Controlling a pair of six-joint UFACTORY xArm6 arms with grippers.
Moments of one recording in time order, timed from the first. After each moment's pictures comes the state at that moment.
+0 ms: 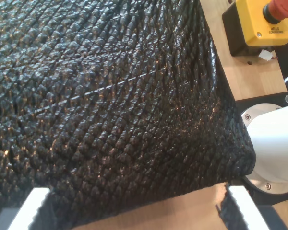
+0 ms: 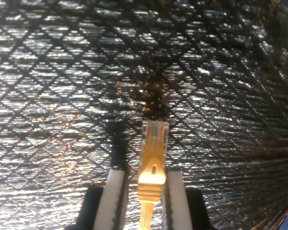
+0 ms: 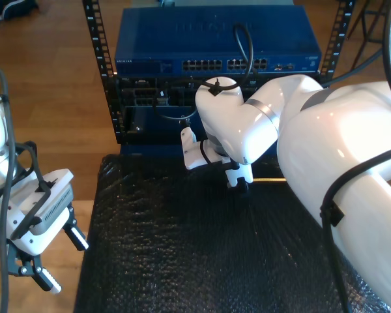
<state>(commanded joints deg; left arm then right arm) 17.6 -15.7 -45.7 -17.9 91.8 -240.7 26.7 24.2 -74.0 -21.8 51.1 -55.2</state>
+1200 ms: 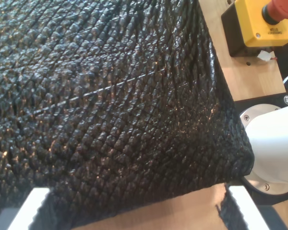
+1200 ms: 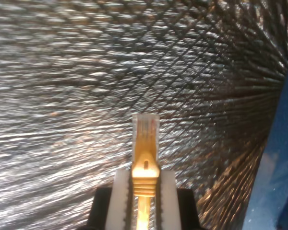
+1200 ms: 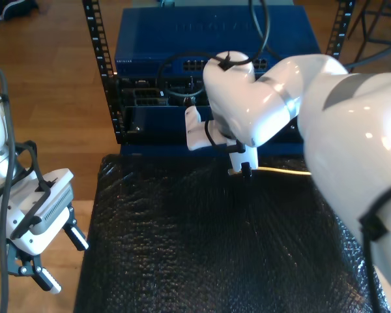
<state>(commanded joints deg) 17.5 -16.0 -45.8 -18.0 92.2 -241.1 26.3 11.1 -70.1 -11.9 56.5 -55.8</state>
